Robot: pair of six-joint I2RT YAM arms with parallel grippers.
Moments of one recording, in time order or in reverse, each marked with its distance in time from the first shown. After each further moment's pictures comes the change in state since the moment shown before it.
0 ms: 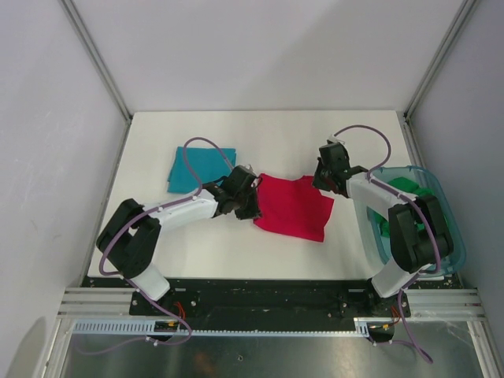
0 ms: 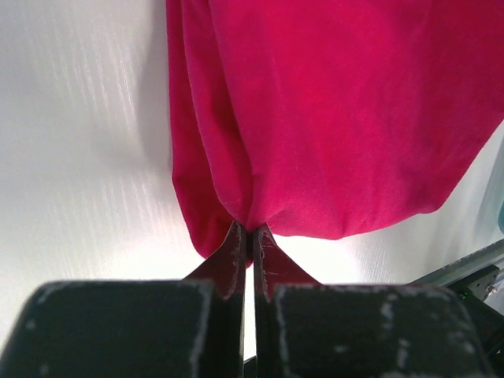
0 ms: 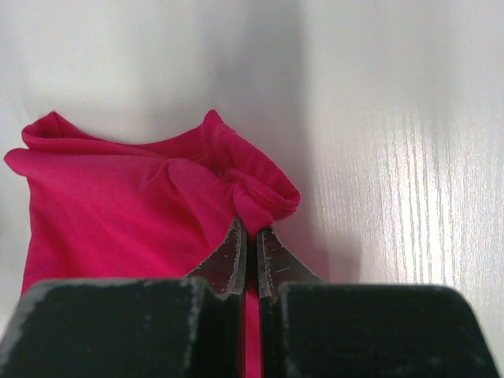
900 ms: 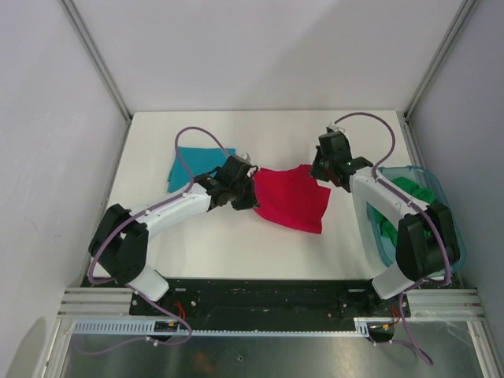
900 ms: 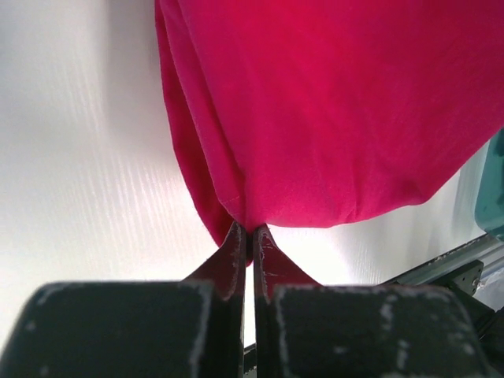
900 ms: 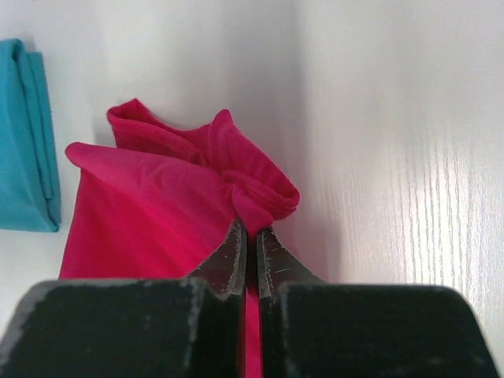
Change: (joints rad) left arm 0.032 -0.054 0.080 -0.090 0.000 0.067; right arm 0.028 -0.069 0.109 -0.113 0.008 0.014
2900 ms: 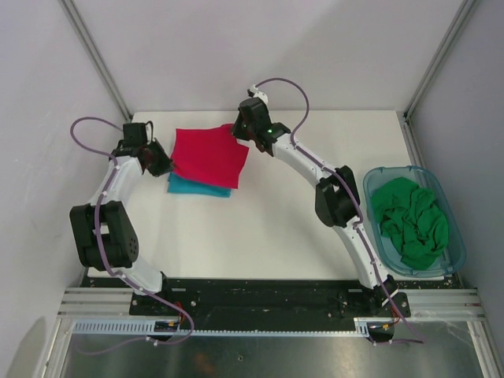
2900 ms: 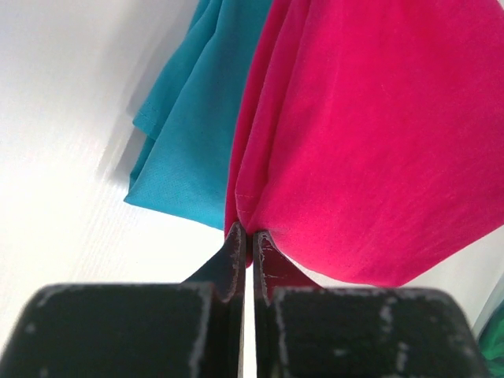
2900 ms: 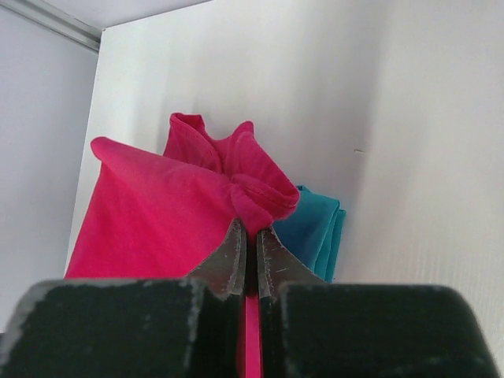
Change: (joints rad) left arm 0.811 0.041 0.163 -0.108 0.116 0.247; right arm 0.256 0.889 1.193 0.013 -0.012 0.117
